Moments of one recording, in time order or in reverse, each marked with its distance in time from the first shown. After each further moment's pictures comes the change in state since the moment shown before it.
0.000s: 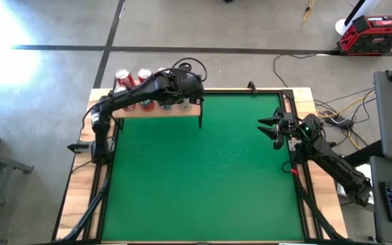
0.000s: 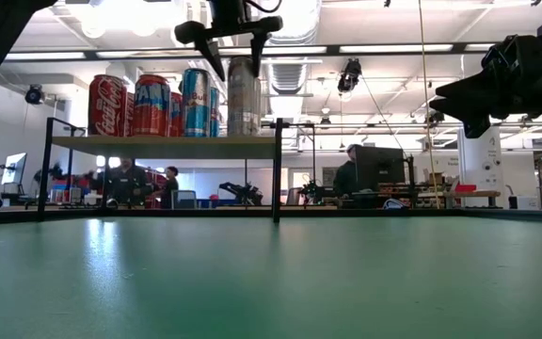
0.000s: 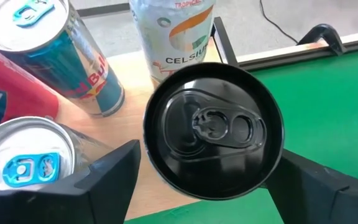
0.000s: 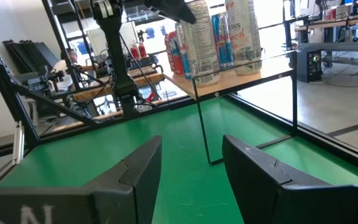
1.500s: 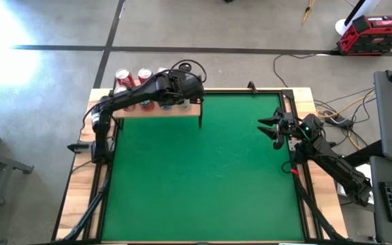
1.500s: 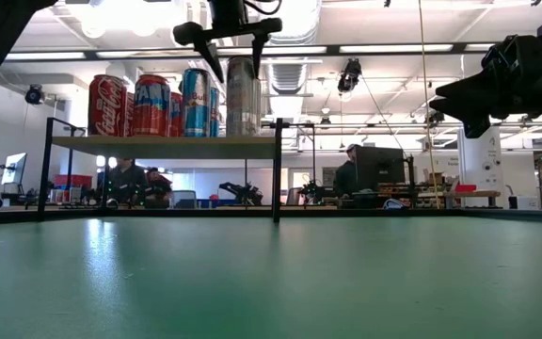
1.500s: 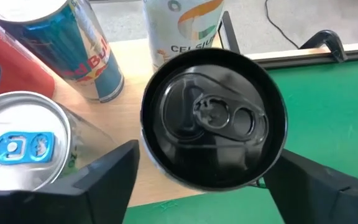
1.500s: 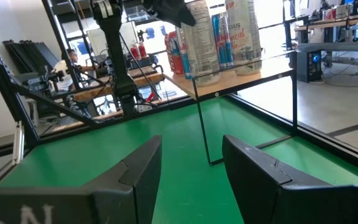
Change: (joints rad) left arm 0.000 0.001 -0.005 -0.009 0.014 -0.095; right arm 0.000 0.000 0.000 0.000 0.000 0.000
